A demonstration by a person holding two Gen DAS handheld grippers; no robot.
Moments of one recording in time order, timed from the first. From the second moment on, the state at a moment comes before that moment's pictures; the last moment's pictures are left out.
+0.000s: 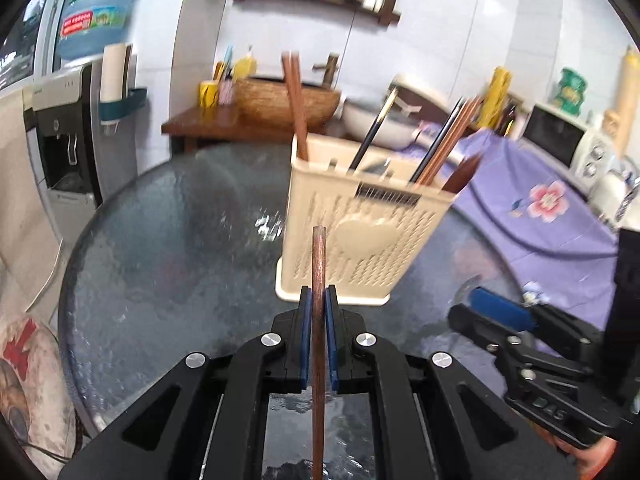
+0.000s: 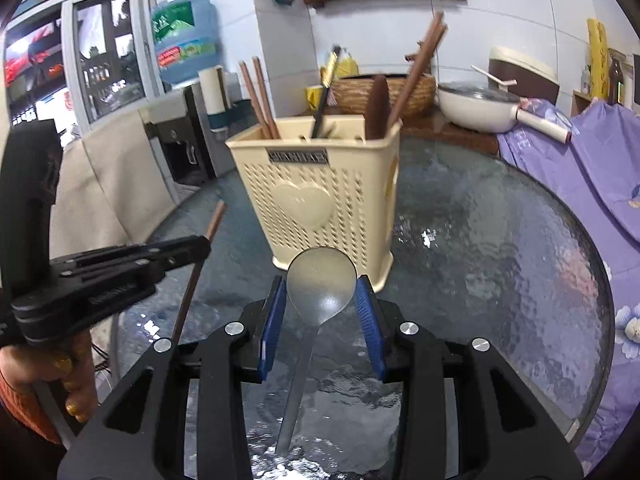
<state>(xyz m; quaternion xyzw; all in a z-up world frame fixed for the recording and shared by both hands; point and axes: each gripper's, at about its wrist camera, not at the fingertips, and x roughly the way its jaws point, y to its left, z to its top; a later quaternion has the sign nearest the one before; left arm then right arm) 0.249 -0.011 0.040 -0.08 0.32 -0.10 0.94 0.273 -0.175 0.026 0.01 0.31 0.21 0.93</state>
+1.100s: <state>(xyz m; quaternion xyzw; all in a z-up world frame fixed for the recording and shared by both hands) 0.240 -0.014 0.180 -0.05 0.20 -0.16 0.97 0.278 -0.172 0.151 0.00 0.24 0.23 0.94</state>
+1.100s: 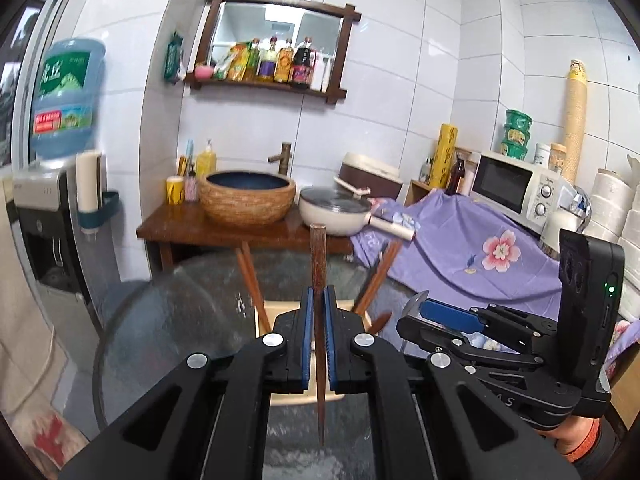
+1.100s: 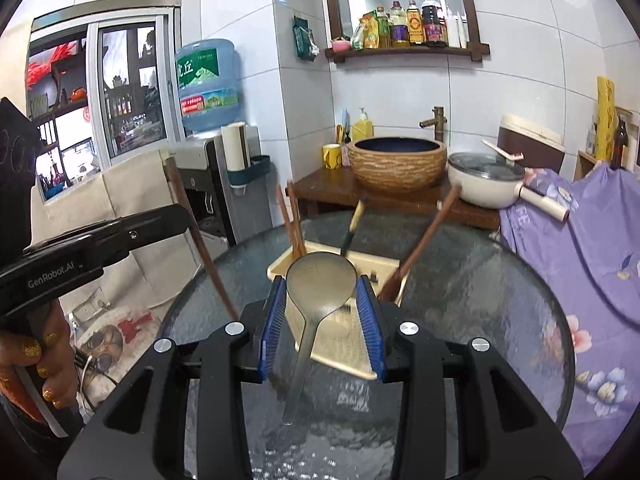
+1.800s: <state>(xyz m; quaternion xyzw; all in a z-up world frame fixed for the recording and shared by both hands) 0.284 0.027 -0.034 -0.09 0.41 -0.05 0.91 0.293 -0.172 0.105 0.03 0.25 0.21 0.95</state>
